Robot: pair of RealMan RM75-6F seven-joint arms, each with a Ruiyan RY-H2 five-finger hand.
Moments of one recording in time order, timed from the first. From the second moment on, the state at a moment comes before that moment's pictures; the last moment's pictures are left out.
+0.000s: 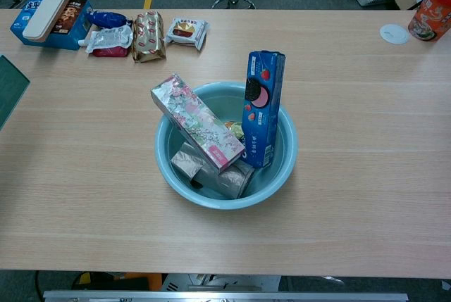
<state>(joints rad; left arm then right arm) -0.12 -1.14 -0.05 -1.66 1.50 1.48 0.13 0.11 -1.04 0.08 -1.67 -1.50 1.46 -0.06</state>
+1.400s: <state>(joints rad) -0.09 -1.14 -0.04 -1.61 1.49 1.51 0.06 0.71 -1.21 0.21 -1.69 -1.39 0.78 -0.27</state>
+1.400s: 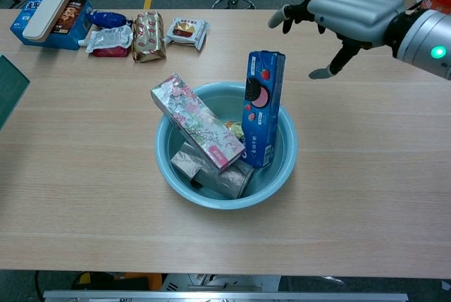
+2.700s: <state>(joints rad) -0.08 -1.13 -0.05 -1.61 1.47 1.51 0.05 1.00 -1.25 0.14 -1.56 -1.25 0.50 -0.17</state>
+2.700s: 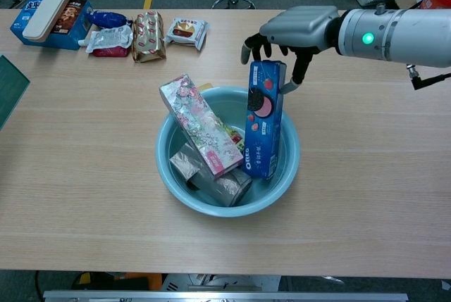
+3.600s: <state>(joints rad) -0.08 -1.13 -0.05 -1.61 1.50 1.52 0.05 0.90 -1.18 0.06 -1.64 -1.39 0.65 -0.11</state>
